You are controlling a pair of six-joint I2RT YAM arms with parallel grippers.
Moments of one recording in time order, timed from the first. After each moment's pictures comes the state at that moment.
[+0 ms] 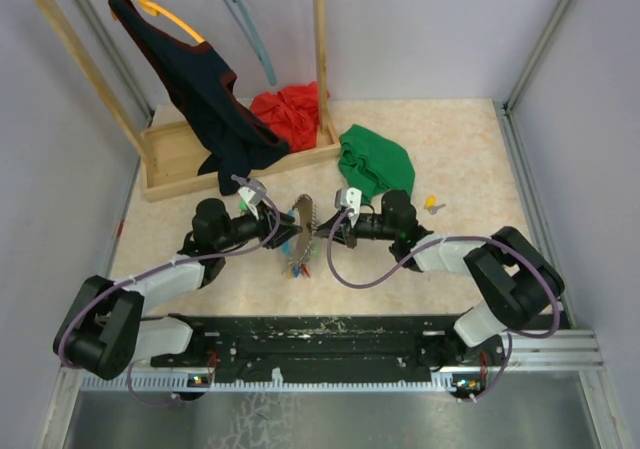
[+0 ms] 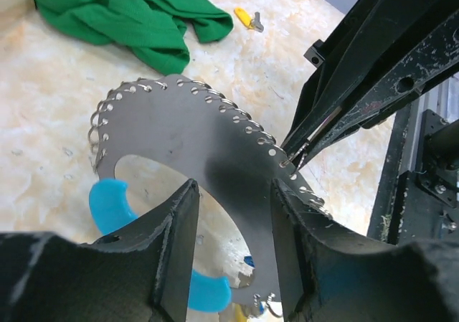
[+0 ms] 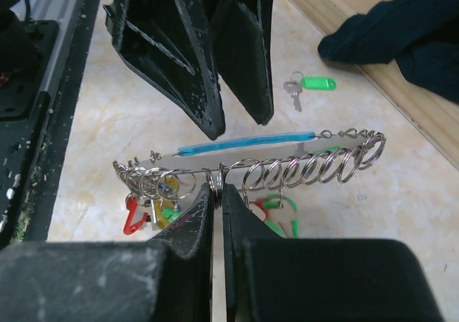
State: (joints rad) left arm -0.42 1.23 0.38 0.70 0.66 -0.26; right arm 0.62 1.51 0.54 0.82 -0.79 -0.16
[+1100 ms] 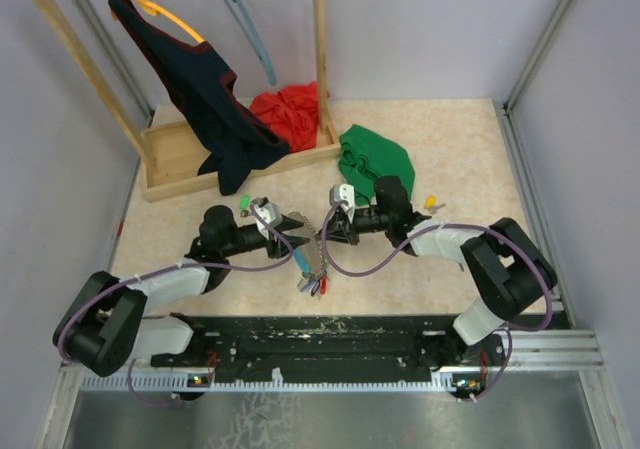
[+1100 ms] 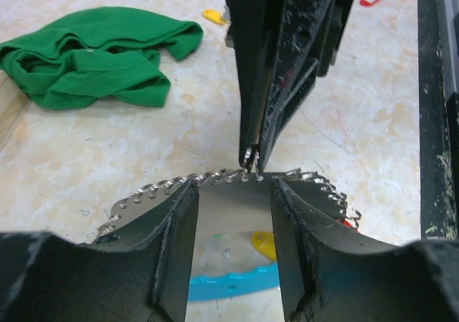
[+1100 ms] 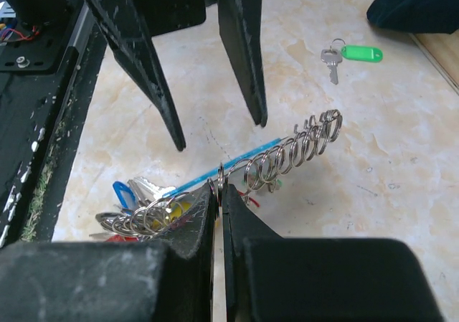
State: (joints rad) left arm -0.51 1.24 0.35 0.78 0.71 0.12; right arm 0.57 1.56 0.68 0.50 -0.97 -0.32
